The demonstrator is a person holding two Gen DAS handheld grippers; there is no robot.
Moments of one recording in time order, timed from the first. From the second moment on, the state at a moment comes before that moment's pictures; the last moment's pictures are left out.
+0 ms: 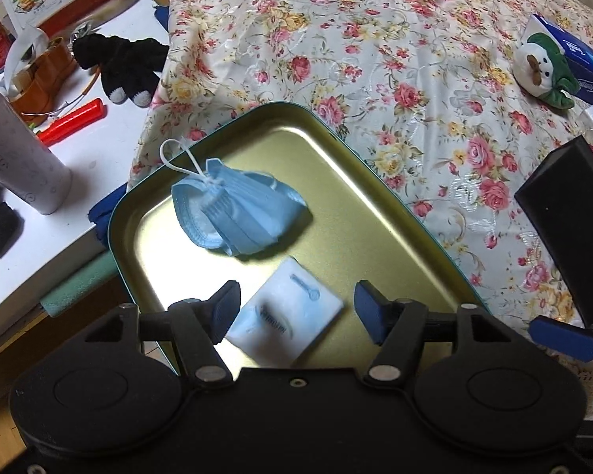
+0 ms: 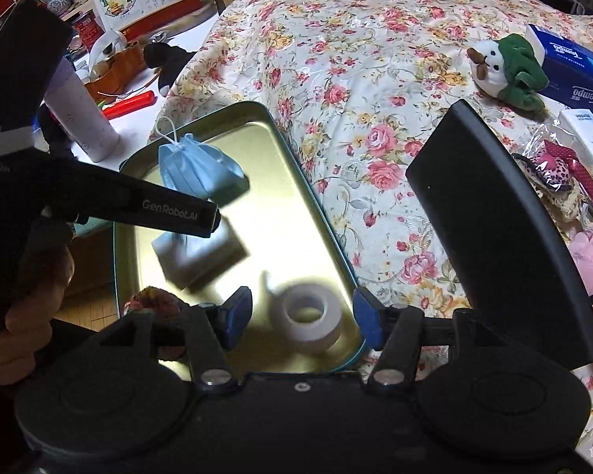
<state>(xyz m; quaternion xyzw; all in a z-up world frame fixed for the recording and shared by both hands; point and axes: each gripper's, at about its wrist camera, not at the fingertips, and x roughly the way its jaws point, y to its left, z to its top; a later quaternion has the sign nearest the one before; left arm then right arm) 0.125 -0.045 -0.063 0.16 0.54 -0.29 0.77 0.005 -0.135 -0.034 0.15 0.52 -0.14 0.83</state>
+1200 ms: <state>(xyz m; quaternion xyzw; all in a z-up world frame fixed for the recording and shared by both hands) 0.131 -0.042 -0.063 0.16 0.54 -0.27 0.78 -0.002 -0.134 -0.030 0.14 0.52 -0.17 0.82</state>
